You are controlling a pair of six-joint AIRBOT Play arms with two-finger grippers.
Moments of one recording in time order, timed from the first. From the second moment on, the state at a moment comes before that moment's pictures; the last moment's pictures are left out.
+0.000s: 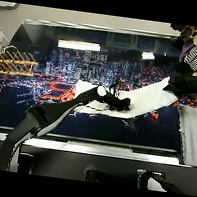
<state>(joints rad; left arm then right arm) -0.73 -2.19 1.88 0.59 -0.83 -1.71 -0.21 -1.27 1.51 -1.14 1.49 1.61</state>
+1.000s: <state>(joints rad) 0.02 -1.56 1.89 1.25 -1.48 -1.72 0.43 -1.48 1.51 -1.00 1.05 1.77</state>
